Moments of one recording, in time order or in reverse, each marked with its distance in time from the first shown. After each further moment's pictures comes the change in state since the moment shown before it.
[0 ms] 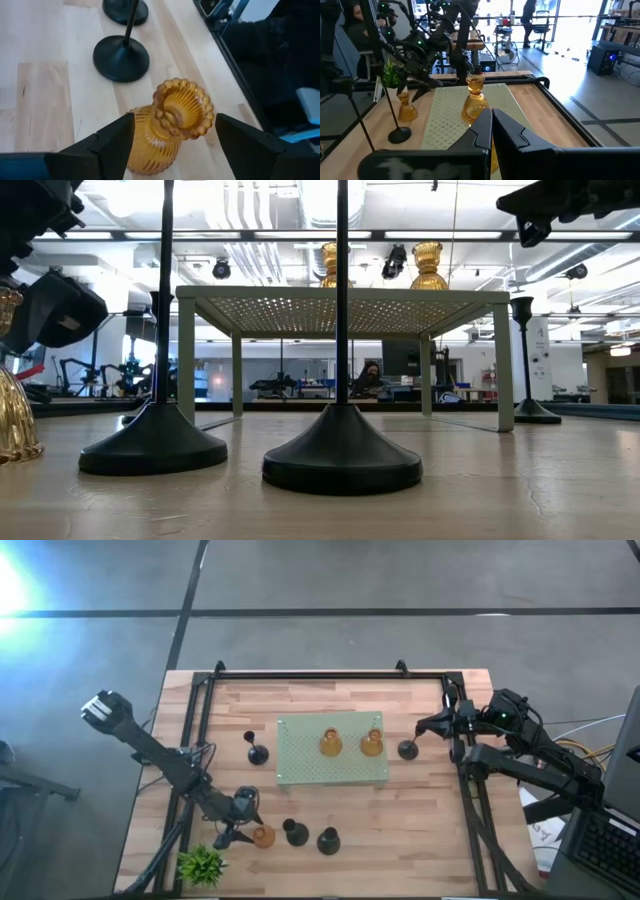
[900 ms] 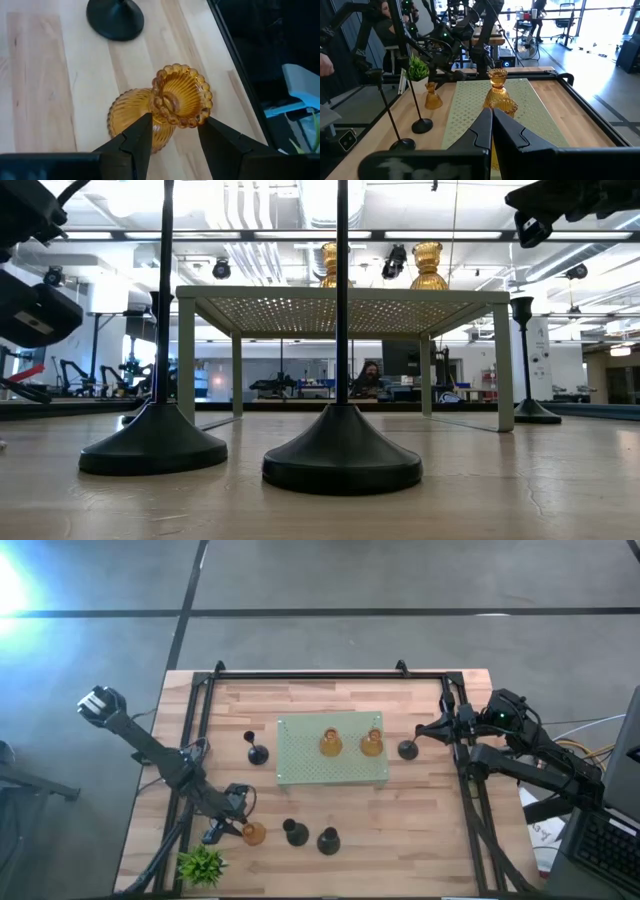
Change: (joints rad) left arm 0.000 -0.142 0.000 -0.240 0.100 -0.054; right arm 0.000 0.000 -0.001 -0.032 -0.112 -0.003
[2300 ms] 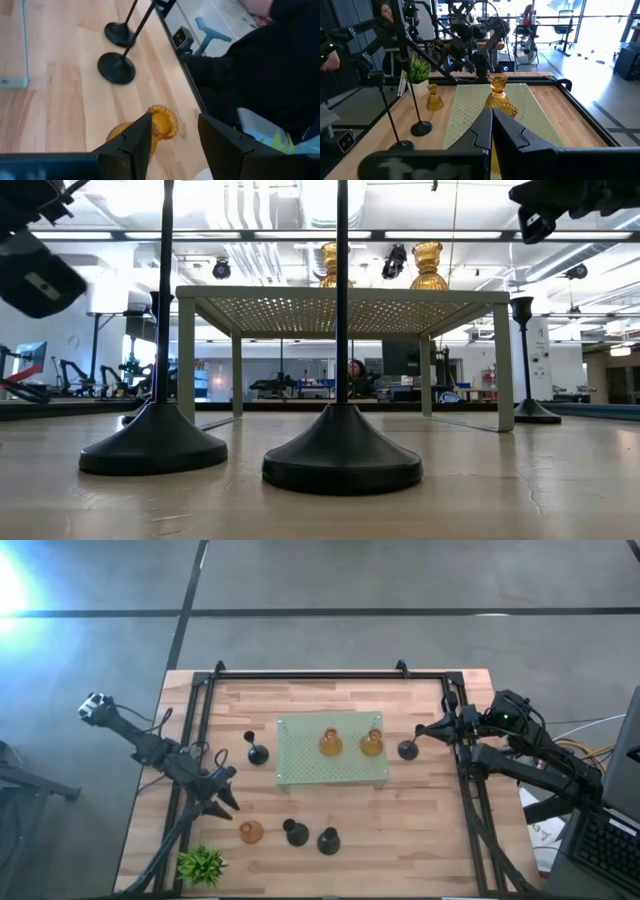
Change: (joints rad) left arm 0.108 -0.479 -0.086 -0.189 0.044 -0.041; right arm 0.000 -0.026 0.001 -0.001 0.000 -0.009
